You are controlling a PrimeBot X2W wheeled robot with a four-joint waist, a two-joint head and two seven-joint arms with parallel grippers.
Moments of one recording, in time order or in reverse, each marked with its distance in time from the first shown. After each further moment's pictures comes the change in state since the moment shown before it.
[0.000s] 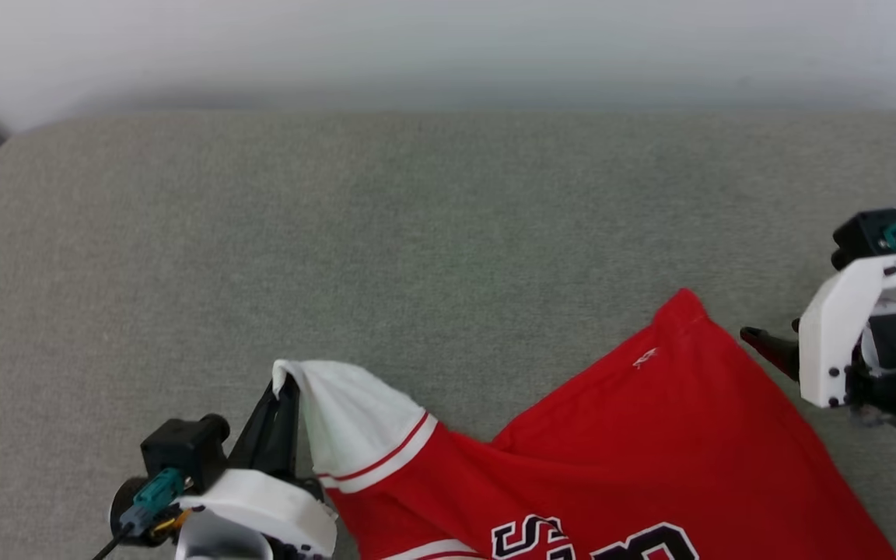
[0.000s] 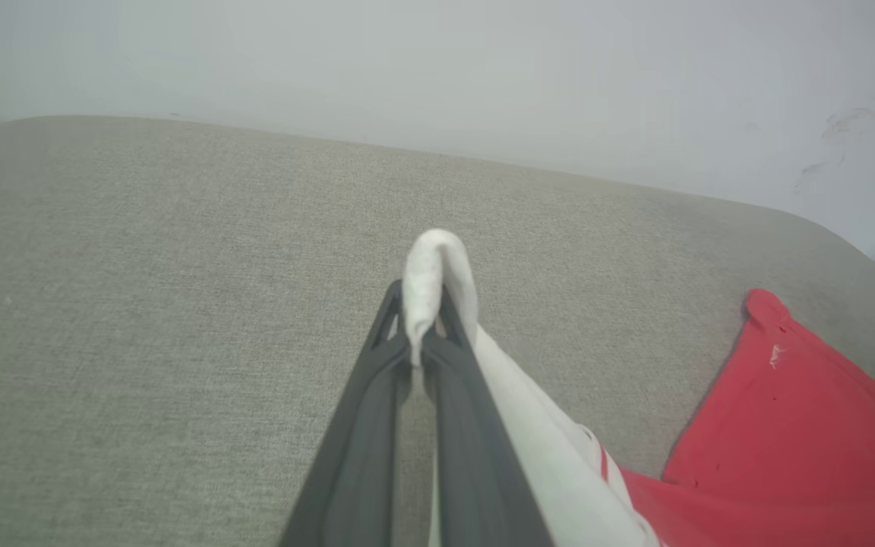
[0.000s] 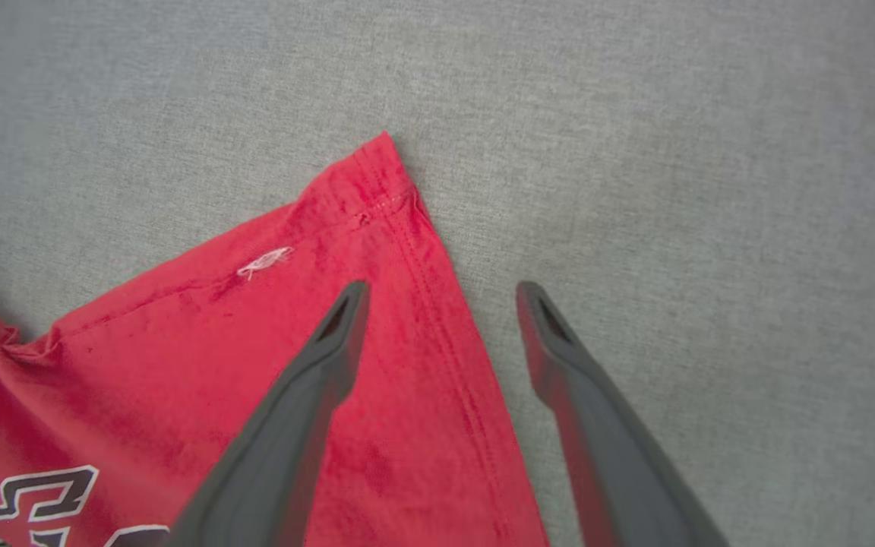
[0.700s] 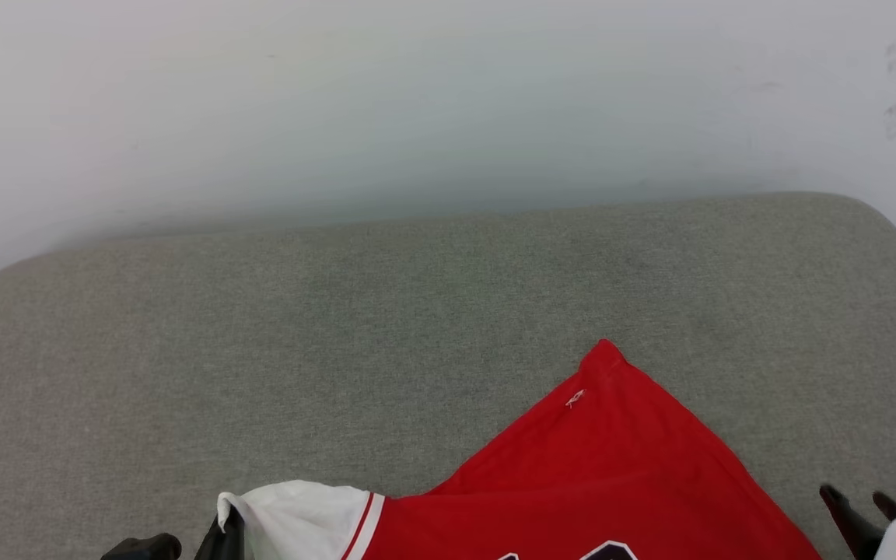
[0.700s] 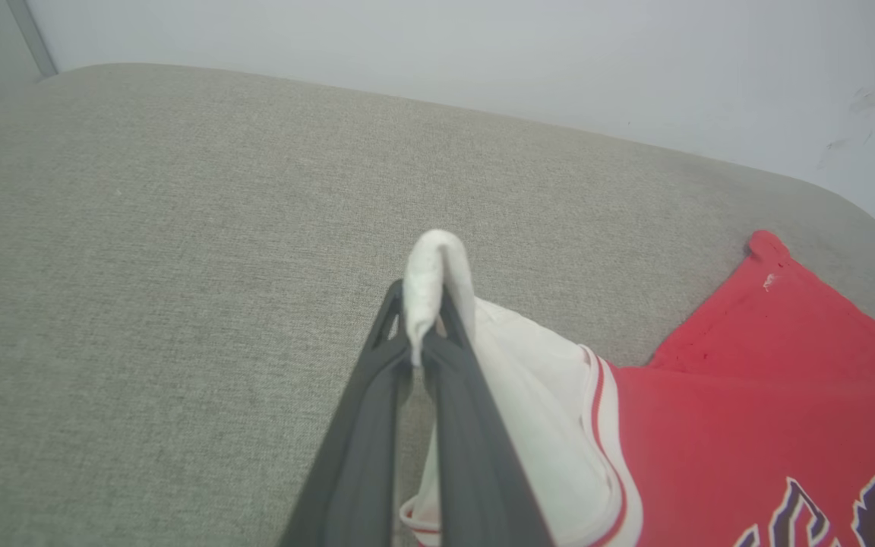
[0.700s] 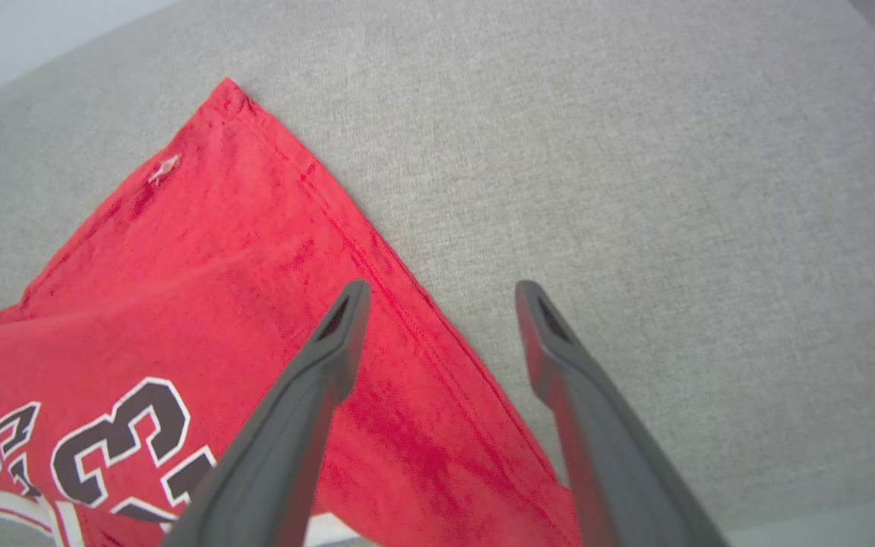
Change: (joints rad) left arm 0.251 0.029 0.068 0.024 -0.055 0.056 0.001; right arm 0.596 0.116 -0.332 -0.258 -0.065 0.000 -0.257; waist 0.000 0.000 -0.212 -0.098
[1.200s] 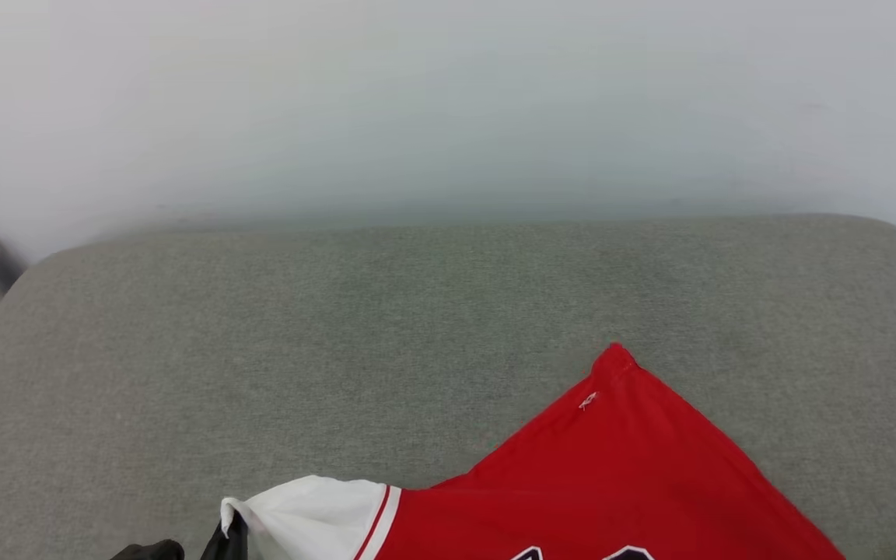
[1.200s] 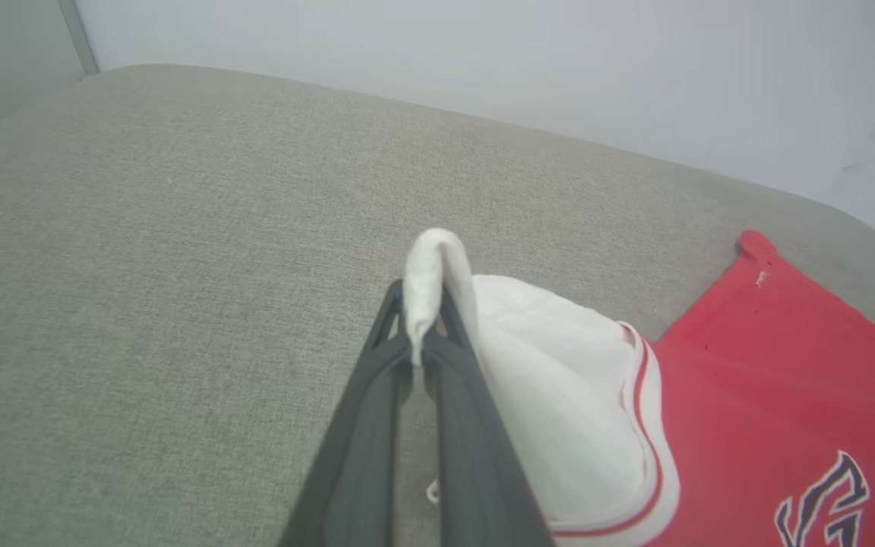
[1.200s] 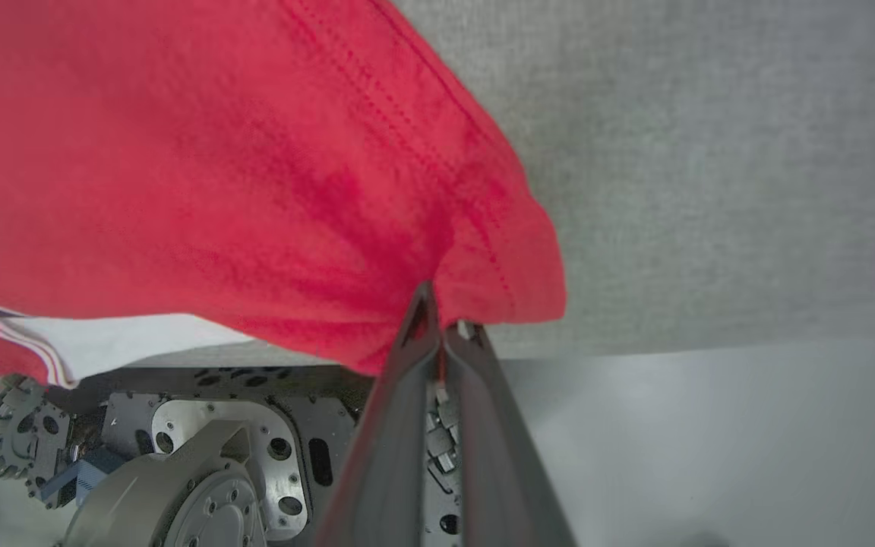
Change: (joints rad) left arm 0.002 -0.013 -0.004 0.007 0.007 -0.007 -0.009; right arm -0.084 -0.187 0.135 0.302 0.088 0.000 0.314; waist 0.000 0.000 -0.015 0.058
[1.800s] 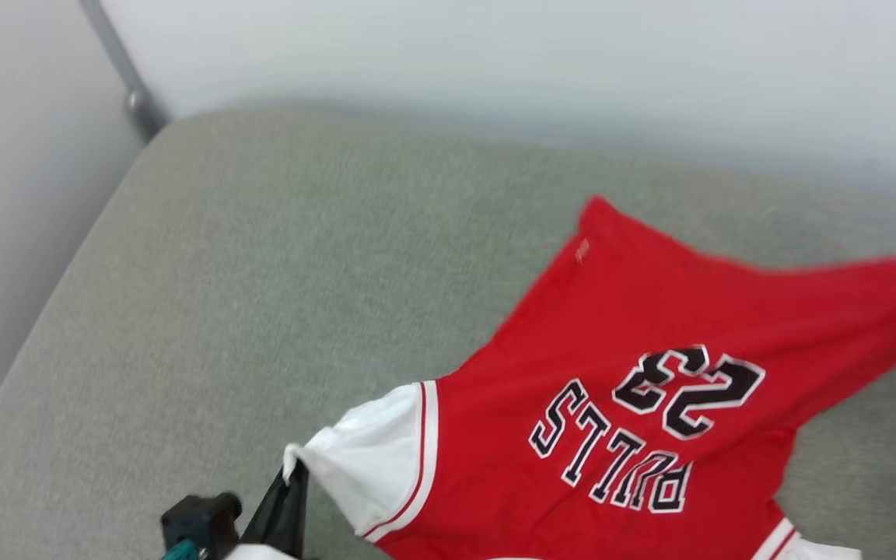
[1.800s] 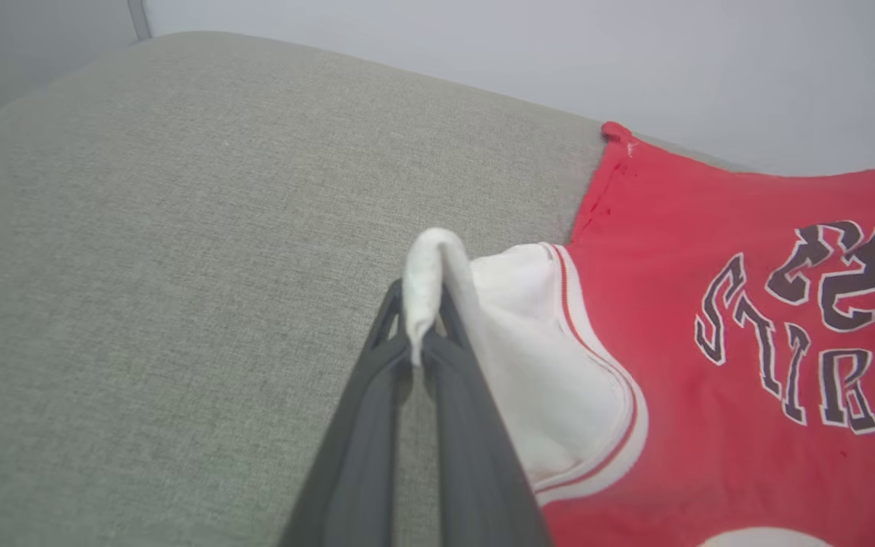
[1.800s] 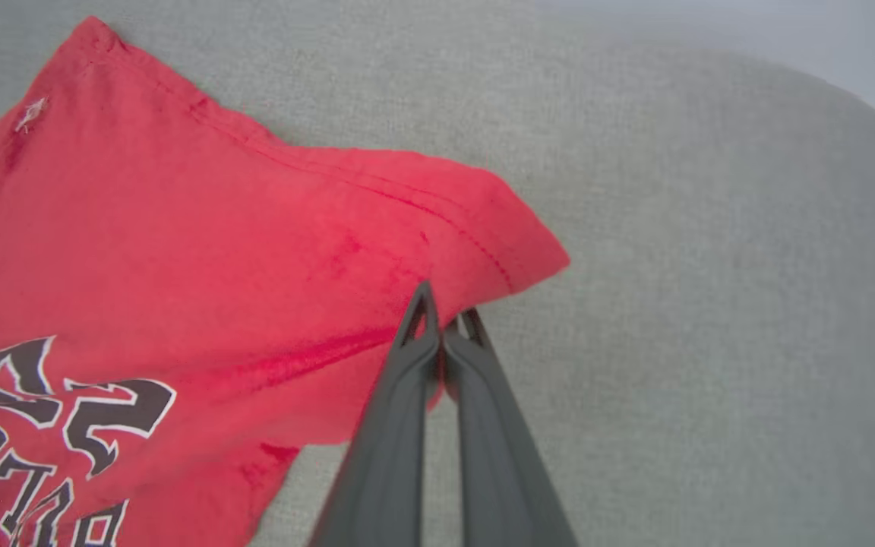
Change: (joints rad) left arm -0.153 -0.051 -0.081 0.064 0.044 -0.100 -0.034; right arm -0.763 -0.099 0.197 0.332 -0.067 0.000 -0.126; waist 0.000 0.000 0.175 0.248
